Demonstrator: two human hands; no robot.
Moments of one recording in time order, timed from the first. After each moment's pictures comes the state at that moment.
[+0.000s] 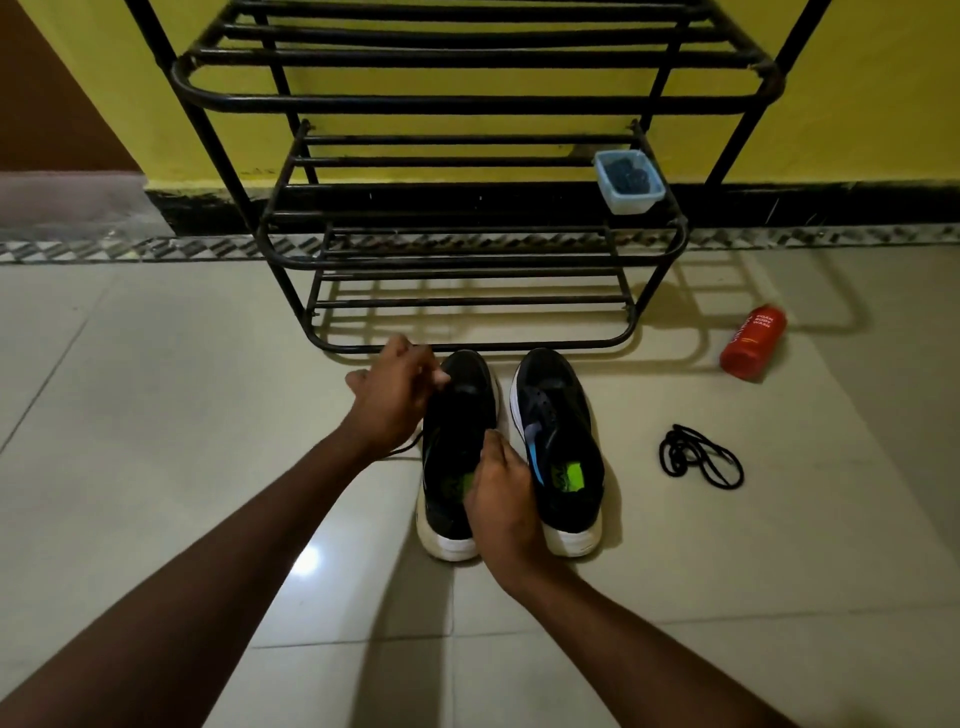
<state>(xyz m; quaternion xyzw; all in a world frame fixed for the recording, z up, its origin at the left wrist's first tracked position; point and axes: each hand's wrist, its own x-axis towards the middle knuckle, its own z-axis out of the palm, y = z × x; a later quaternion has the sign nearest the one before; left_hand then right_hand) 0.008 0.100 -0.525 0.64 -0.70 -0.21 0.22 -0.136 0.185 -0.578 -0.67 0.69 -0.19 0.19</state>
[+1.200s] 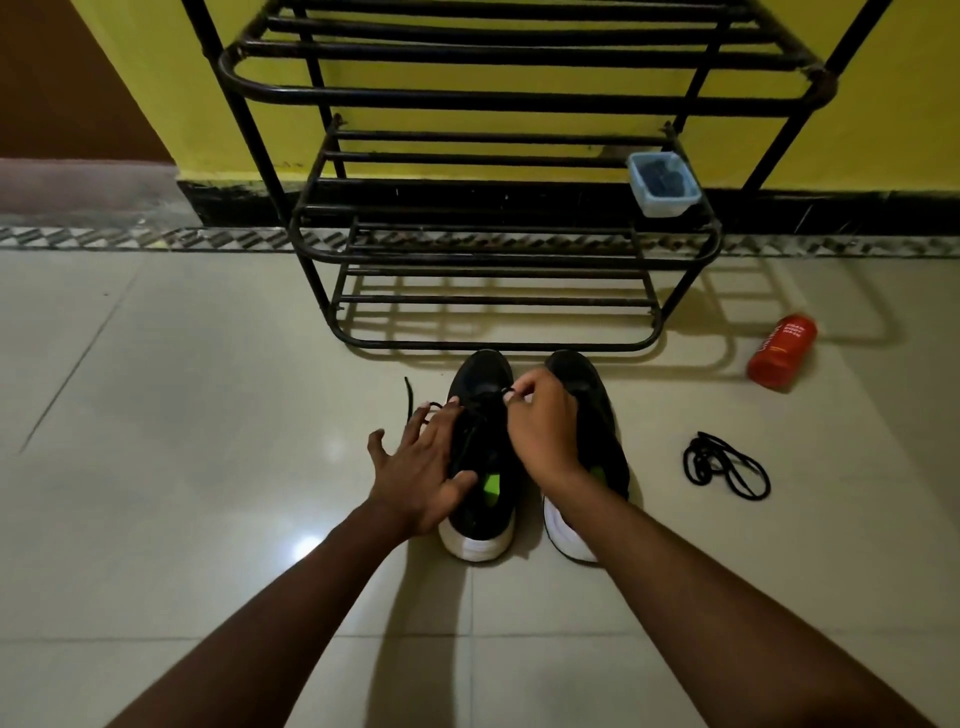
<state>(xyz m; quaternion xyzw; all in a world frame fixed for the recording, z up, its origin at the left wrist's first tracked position) 0.009 0.165 -0.579 0.64 -0.74 -0.21 0.04 -0.148 0.115 -0.534 -0.54 0.70 -0.34 0.31</state>
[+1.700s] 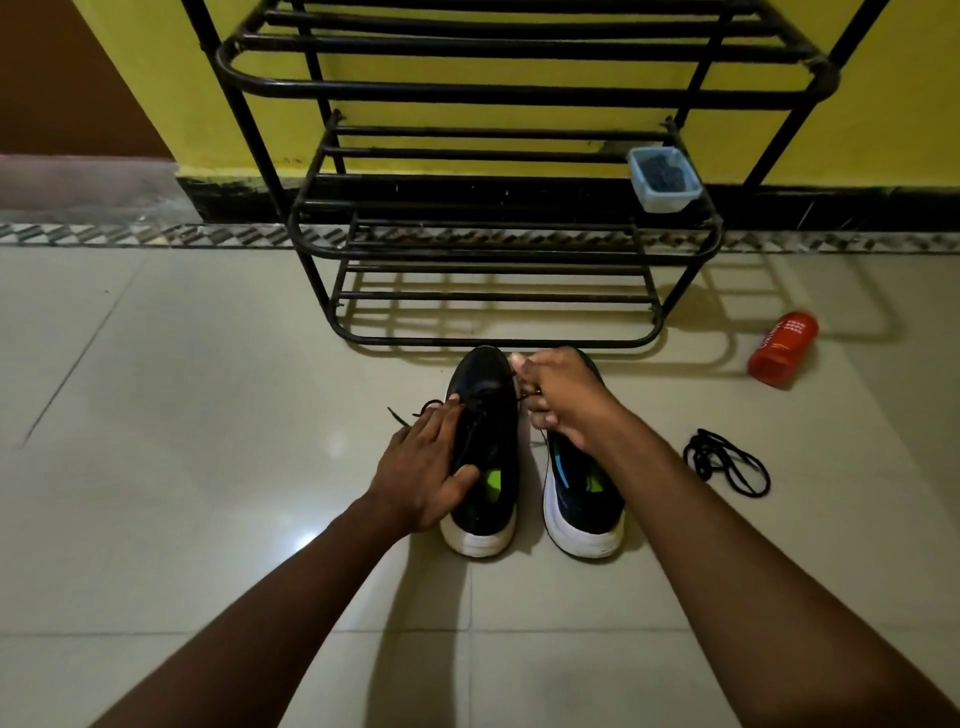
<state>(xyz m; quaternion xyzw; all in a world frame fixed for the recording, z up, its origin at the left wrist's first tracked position) 0.010 0.161 -0.581 0.61 -0.77 -0.19 0.06 -0.179 0.088 -0.503 -0.47 0.59 -0.29 0.59</state>
